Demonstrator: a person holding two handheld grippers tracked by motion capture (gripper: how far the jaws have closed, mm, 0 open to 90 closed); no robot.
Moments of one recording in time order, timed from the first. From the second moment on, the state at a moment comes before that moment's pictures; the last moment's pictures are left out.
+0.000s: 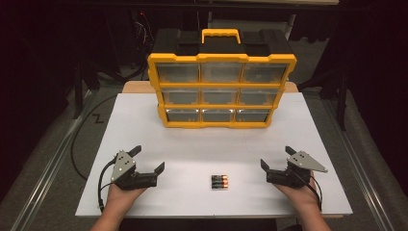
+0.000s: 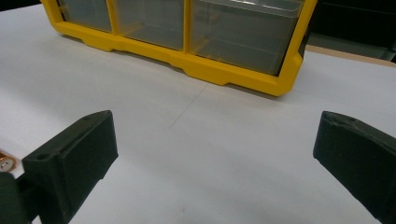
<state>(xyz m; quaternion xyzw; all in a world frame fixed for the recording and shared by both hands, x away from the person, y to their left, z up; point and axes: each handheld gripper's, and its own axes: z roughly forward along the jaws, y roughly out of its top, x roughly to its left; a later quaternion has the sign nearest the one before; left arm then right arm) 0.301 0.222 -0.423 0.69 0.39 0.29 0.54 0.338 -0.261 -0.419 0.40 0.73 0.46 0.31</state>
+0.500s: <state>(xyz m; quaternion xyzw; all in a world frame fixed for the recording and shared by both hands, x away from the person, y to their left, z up) 0.304 0.222 -0.425 0.69 0.39 0.29 0.53 0.345 -0.257 -0.421 0.40 0.73 0.45 0.32</state>
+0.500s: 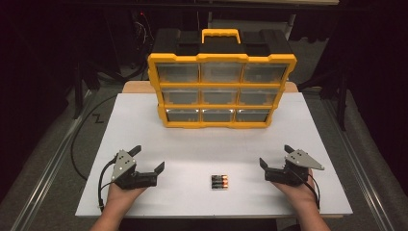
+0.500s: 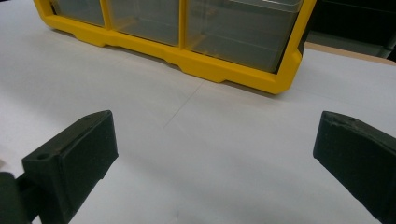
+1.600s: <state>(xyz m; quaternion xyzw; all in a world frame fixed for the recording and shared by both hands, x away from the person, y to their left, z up) 0.306 0.223 -0.426 0.68 0.41 0.30 0.53 0.399 -0.231 -0.419 0.43 0.71 0.44 0.34</state>
